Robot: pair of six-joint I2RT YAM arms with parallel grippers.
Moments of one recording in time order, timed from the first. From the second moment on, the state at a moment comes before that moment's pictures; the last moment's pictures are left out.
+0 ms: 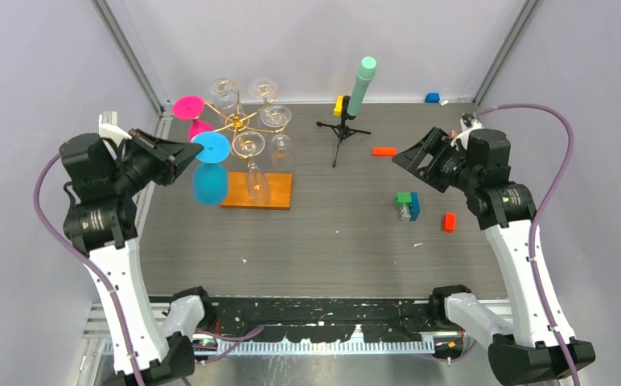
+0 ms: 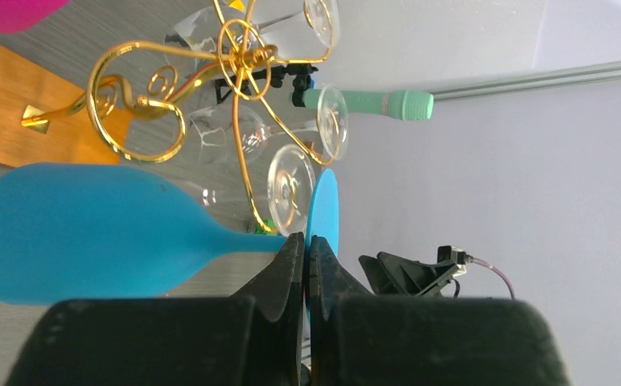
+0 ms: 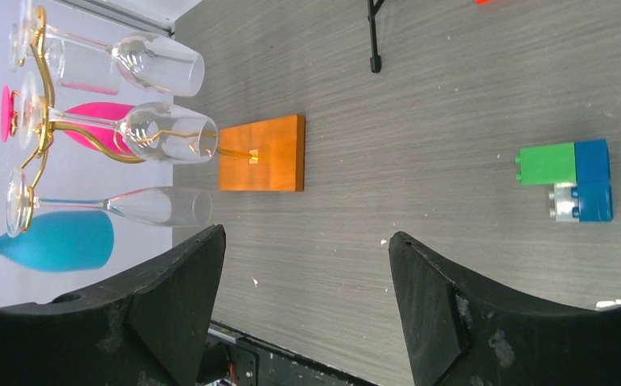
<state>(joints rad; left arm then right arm) 0.30 0.96 1.50 -0.88 0.69 -0.95 0.11 0.96 1.20 -0.71 -0.30 0.68</state>
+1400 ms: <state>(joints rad) -0.31 0.93 1.05 0.36 0.52 -1.89 0.43 0.87 0.80 0.42 -0.38 1.49</state>
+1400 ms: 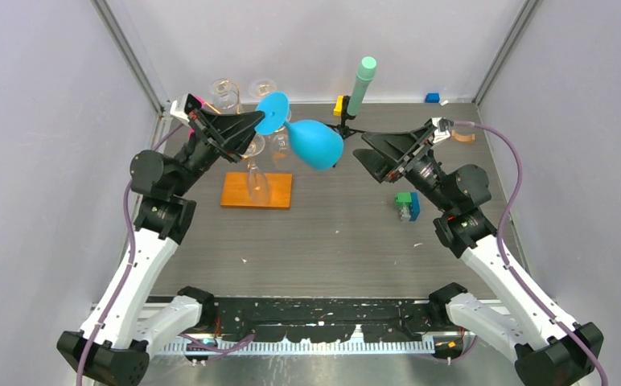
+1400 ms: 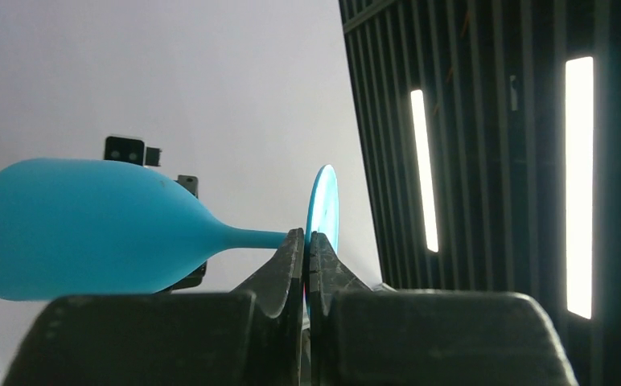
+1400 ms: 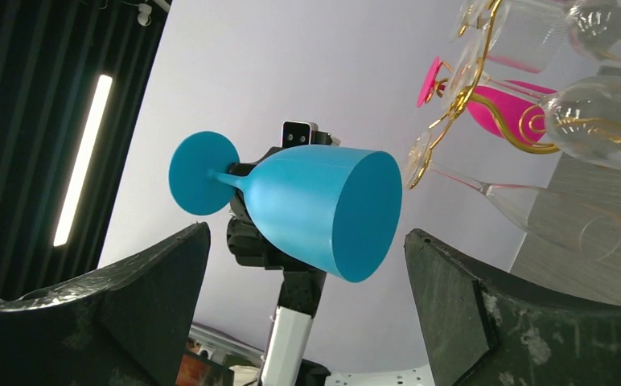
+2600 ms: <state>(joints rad) -0.59 0.94 0.88 0.63 0.23 -1.76 0.52 0.89 0.87 0.65 -0.52 1.61</state>
